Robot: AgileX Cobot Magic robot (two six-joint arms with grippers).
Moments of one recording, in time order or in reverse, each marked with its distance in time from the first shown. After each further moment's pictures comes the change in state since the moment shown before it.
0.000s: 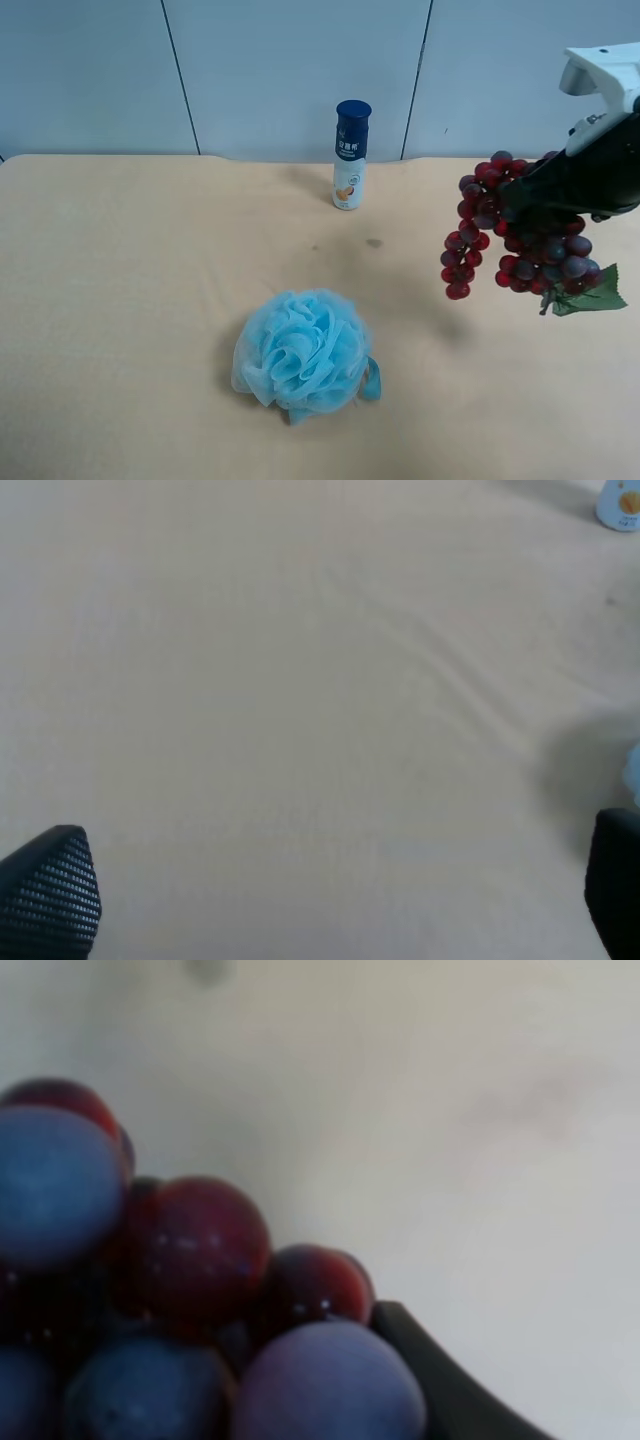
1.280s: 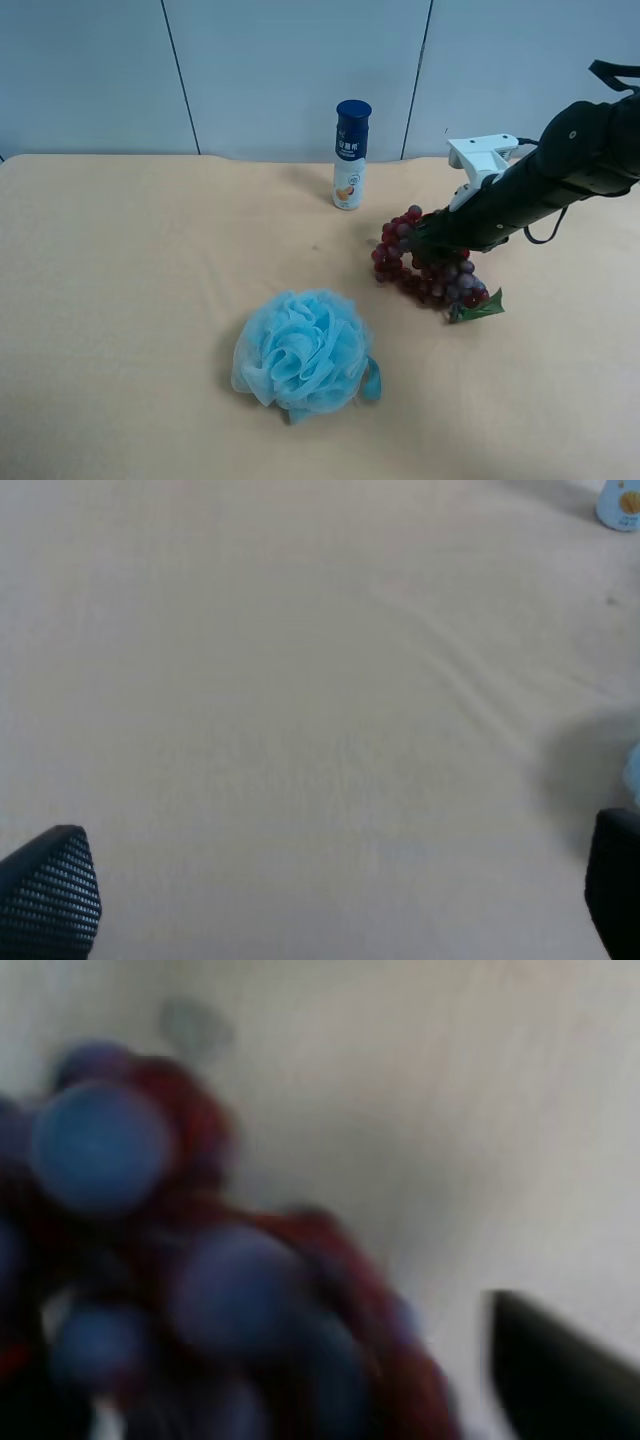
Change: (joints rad) left arm 0.000 0.000 0.000 -0.001 0.000 0.001; right arm 0.048 0.512 -0.002 0.326 -0.480 -0.334
